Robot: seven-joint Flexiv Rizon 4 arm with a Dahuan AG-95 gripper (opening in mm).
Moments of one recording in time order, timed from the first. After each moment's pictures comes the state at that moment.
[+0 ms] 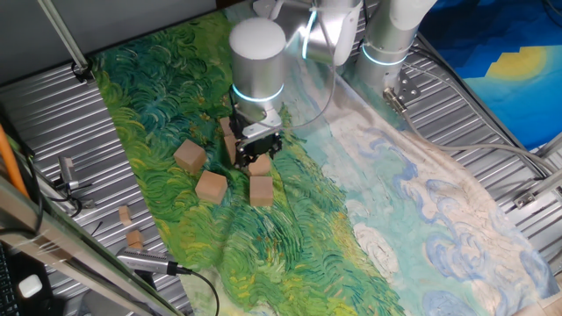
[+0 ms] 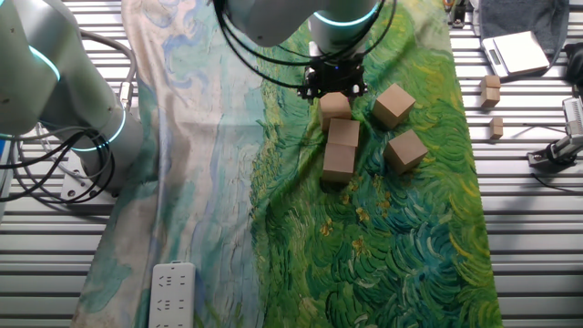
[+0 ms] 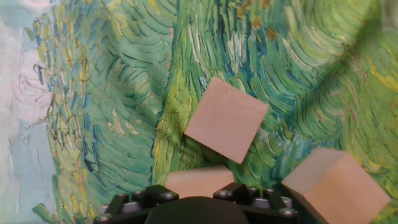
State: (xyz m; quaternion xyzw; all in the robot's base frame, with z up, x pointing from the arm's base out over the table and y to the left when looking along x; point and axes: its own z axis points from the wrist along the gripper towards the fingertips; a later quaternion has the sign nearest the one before) arm 0.442 0.104 0.048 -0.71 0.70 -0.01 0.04
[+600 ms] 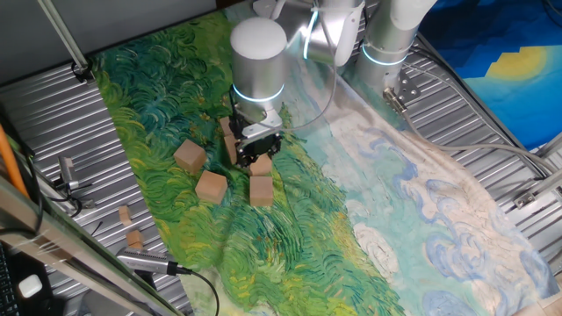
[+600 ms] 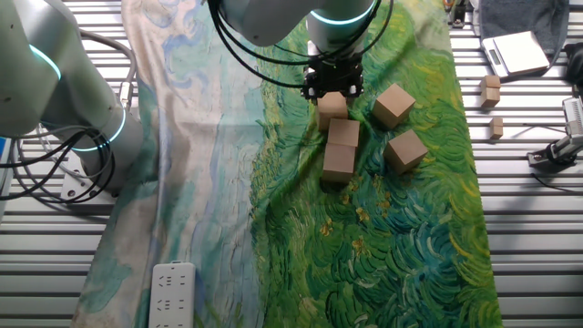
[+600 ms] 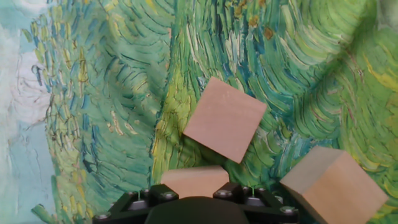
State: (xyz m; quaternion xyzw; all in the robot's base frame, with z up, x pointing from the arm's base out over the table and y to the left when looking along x) arm 0.444 0.106 0.049 -0.71 0.70 0.00 0.04
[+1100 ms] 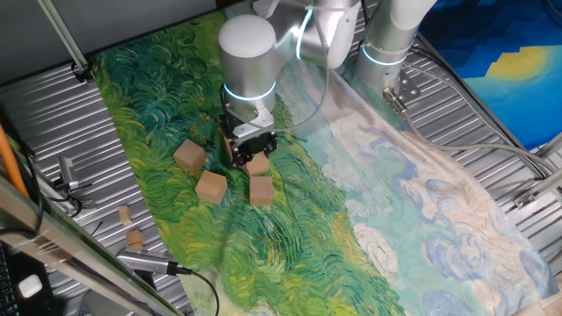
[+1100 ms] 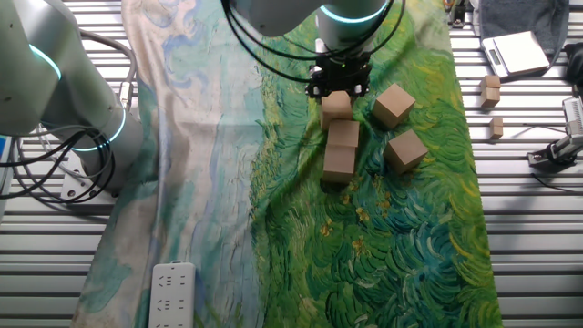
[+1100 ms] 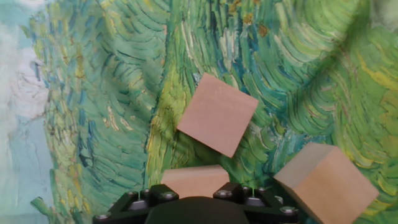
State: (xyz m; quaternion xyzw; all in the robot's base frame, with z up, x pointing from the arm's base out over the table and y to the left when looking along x) arm 0.453 0.104 0.060 -0.71 0.70 0.01 0.03
